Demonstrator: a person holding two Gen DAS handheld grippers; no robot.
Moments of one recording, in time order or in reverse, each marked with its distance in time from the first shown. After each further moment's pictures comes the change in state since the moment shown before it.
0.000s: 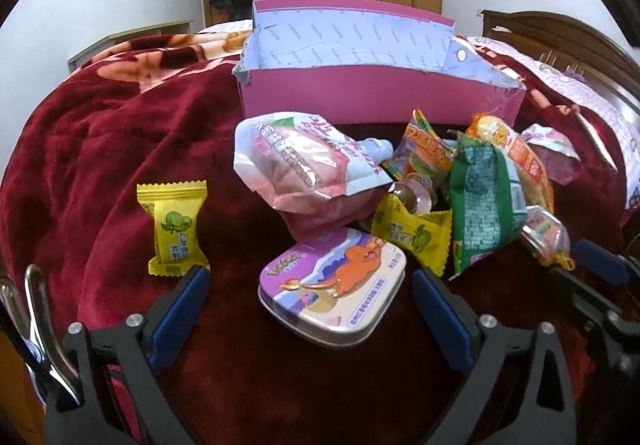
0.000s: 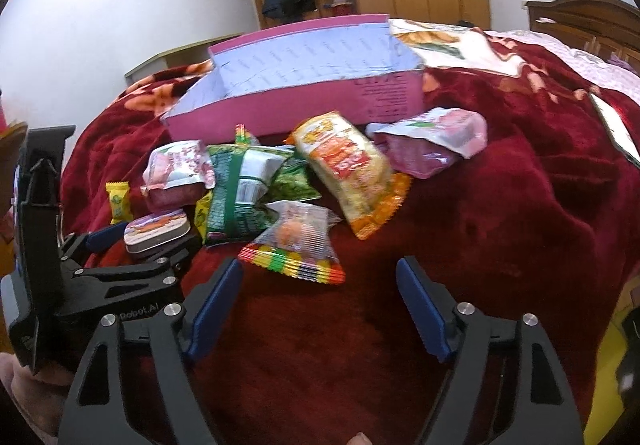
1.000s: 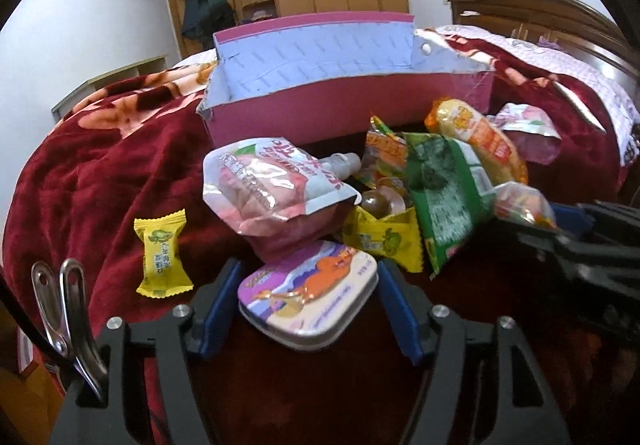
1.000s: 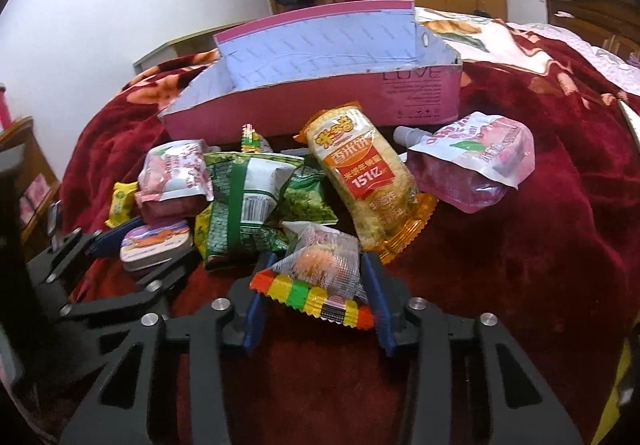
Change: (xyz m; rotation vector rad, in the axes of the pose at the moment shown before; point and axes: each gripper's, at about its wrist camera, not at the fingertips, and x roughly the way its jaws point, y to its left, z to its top) left arm 0.000 -0.021 0.007 0.138 -0.045 0.016; right arm 0.027 0.002 0.019 -0.018 0.052 0.058
